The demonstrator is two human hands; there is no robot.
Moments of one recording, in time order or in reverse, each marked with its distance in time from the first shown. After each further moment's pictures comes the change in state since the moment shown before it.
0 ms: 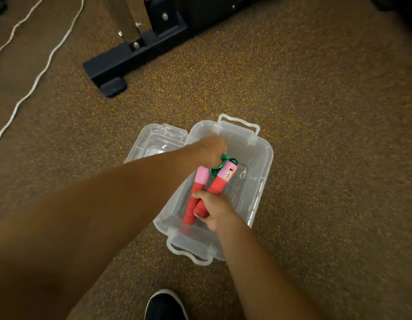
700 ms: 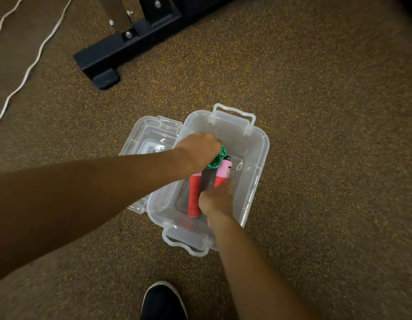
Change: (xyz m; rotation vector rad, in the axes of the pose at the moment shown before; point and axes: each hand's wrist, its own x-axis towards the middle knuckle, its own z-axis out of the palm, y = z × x) left_hand -0.051 0.018 -0.004 0.395 0.112 0.009; right_hand -0.007 0.009 -0.006 -0.424 0.312 -0.215
